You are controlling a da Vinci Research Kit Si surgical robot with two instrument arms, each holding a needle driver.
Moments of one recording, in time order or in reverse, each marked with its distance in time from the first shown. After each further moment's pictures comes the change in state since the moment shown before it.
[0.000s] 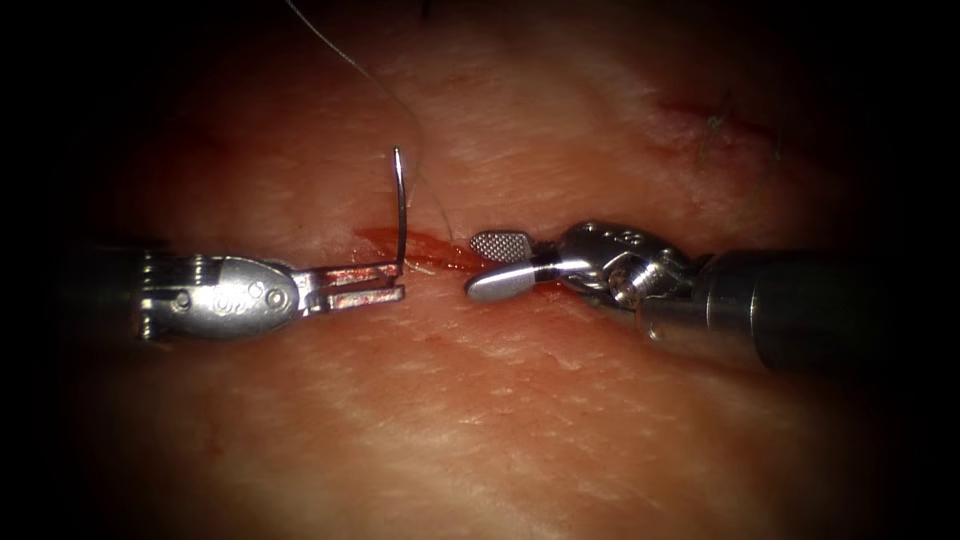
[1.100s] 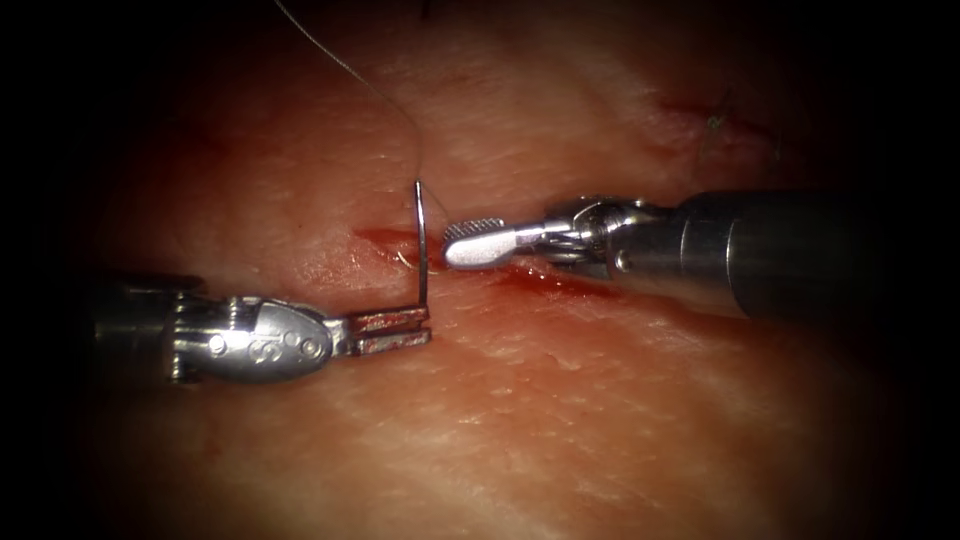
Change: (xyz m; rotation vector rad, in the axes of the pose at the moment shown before) right arm 0.002 0.000 0.002 0.083 0.064 0.362; left arm 0.000 0.003 0.002 -0.006 -0.127 0.141
